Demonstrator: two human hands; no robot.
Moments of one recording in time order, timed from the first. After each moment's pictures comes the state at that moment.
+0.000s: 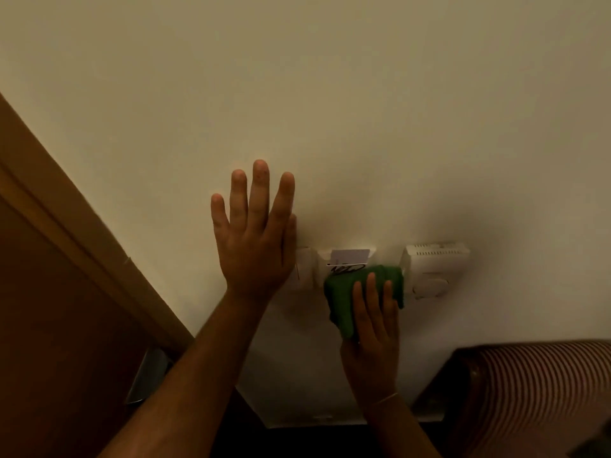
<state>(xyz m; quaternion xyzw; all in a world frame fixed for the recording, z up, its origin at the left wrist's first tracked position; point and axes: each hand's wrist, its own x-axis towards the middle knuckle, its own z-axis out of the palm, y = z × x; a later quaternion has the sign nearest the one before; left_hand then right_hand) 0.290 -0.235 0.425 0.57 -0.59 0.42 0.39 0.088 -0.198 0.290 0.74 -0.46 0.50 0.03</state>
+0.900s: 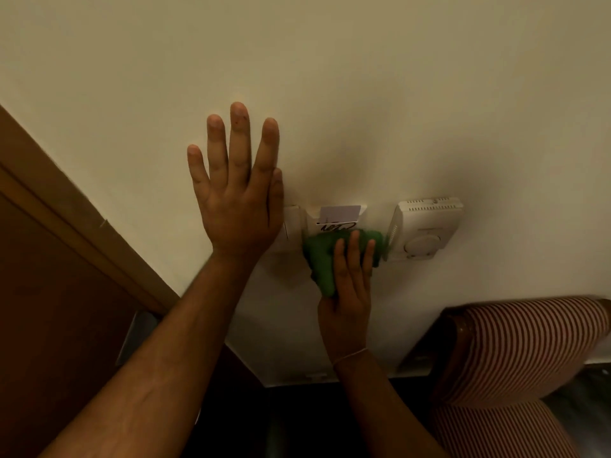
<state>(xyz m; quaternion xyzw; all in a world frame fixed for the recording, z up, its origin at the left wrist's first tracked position) 0.293 -0.237 0.423 0.57 -0.58 0.43 0.39 0.121 -0.195 0.294 0.69 -0.42 0.58 -0.04</state>
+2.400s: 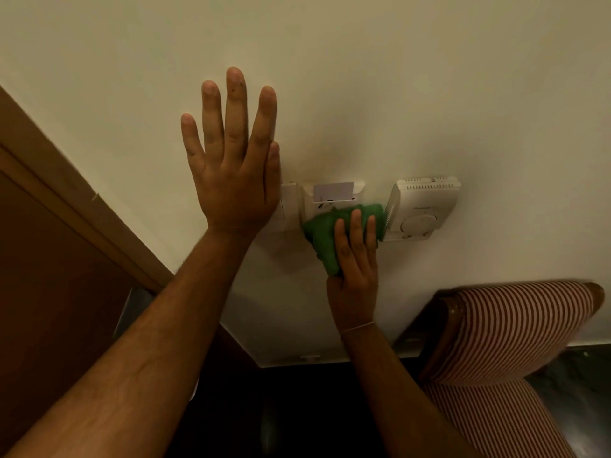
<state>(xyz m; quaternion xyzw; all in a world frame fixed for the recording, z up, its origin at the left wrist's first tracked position) 0.295 -0.243 0.420 0.56 -0.57 0.45 0.40 0.099 -0.203 0.294 0.71 -0.40 0.58 0.00</state>
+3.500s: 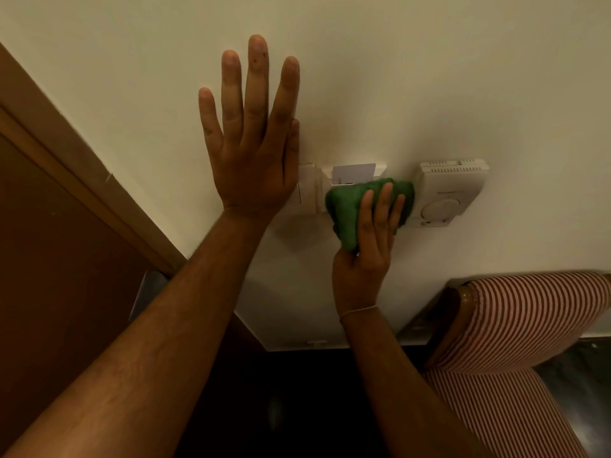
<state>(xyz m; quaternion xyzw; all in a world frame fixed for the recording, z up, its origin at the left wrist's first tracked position) 0.287 -0.241 0.425 0.59 -0.53 0.47 0.38 0.122 -0.202 0.307 0.62 -0.44 0.64 -0.03</state>
